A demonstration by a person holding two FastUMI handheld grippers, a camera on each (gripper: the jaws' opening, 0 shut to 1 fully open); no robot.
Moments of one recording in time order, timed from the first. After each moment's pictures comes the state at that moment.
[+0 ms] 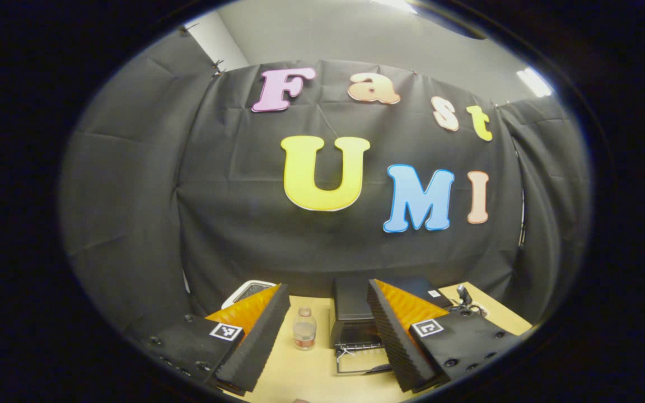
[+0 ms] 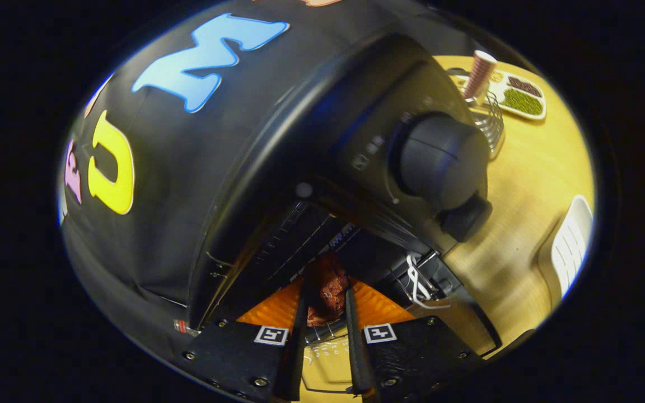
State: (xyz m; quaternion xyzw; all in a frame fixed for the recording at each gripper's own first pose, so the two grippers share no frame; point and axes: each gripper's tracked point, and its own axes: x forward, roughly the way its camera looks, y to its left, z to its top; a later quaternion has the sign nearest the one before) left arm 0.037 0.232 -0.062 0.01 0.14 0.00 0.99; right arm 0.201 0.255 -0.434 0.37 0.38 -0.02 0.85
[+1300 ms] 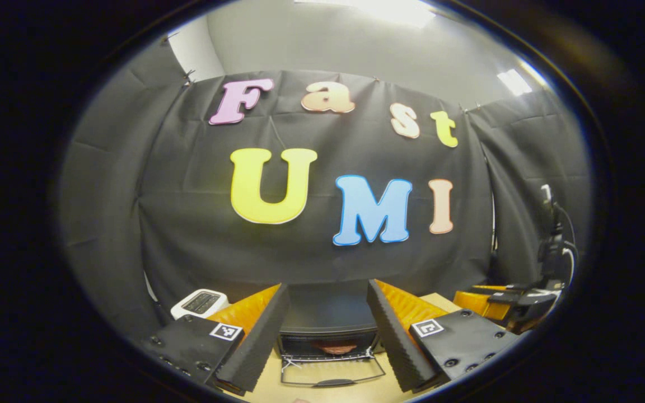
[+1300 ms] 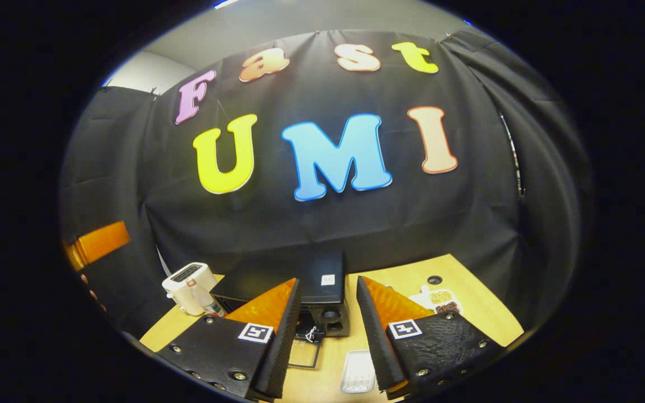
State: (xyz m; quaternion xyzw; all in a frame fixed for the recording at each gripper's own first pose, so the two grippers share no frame) left arm 0.045 0.079 -0.058 0.01 0.09 -0.07 0.99; right arm 0.072 0.104 -0.133 0.04 0.14 0.04 0.99
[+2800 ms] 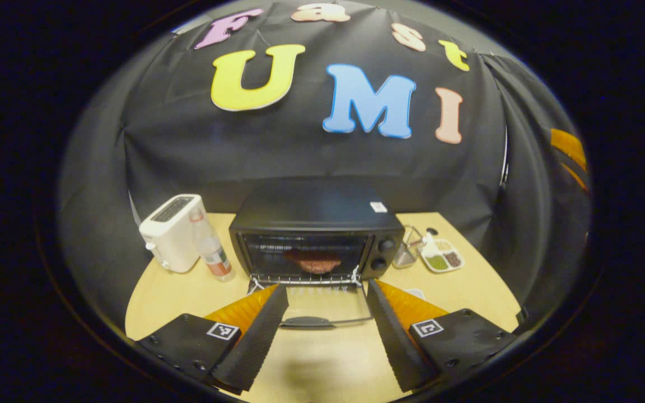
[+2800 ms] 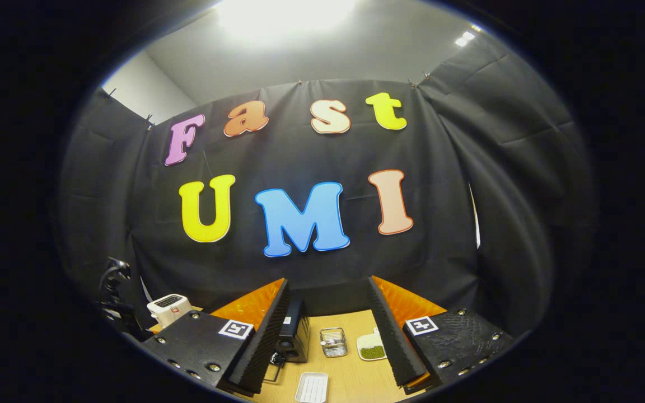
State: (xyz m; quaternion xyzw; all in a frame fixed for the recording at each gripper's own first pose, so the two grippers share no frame) left arm 0.008 0.039 -0.295 0.02 0.37 -0.05 0.93; right arm 0.031 0.009 -0.065 0.03 0.04 -0.01 1.00
